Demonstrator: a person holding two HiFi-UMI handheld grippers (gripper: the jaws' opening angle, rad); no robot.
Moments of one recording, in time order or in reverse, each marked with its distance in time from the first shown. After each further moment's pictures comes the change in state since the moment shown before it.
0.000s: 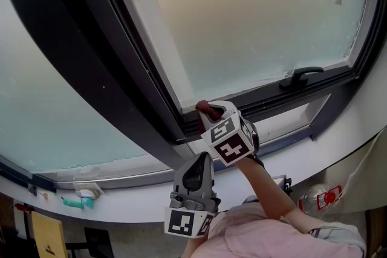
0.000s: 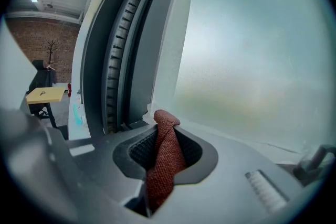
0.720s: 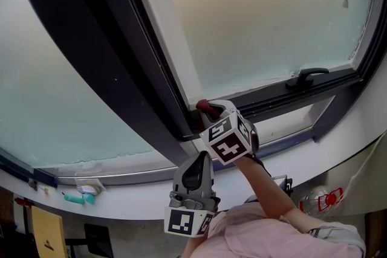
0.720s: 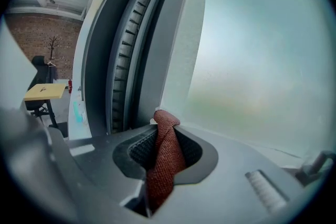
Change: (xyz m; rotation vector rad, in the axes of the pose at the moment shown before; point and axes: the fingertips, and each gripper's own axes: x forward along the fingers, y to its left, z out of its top) left arm -0.014 0.014 0.006 0.015 -0.007 0.036; right arm 0.009 0.019 0.007 -0.034 0.016 -0.001
